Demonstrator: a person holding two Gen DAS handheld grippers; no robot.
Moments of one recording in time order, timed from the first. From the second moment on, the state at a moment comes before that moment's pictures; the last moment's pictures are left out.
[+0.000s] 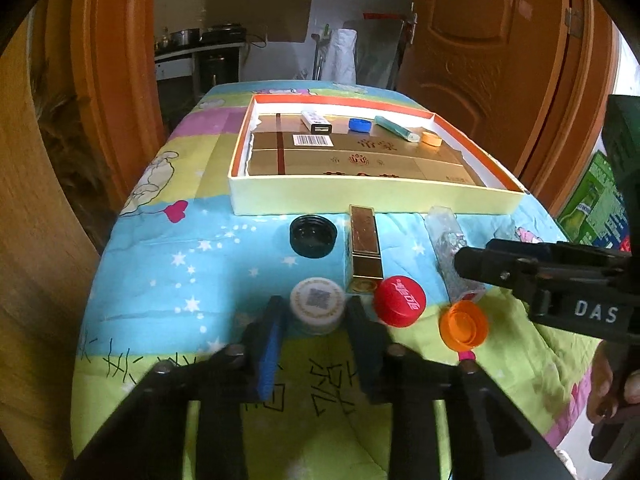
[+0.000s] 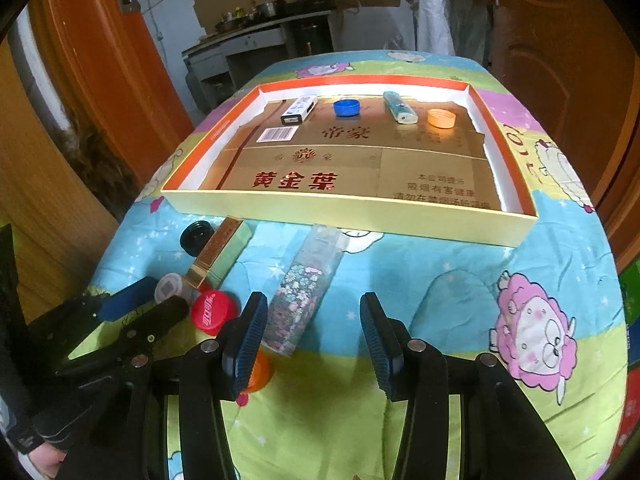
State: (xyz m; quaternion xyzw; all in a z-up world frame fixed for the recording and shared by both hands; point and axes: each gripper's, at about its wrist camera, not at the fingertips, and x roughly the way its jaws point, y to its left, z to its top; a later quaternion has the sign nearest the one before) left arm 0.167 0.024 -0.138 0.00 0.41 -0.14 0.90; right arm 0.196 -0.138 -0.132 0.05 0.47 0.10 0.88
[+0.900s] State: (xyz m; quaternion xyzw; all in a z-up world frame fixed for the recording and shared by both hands) left arm 0.155 0.032 -0.117 -0.04 0.38 -0.16 0.91; right arm 0.203 -0.122 -0.128 0.05 0.45 0.09 0.89
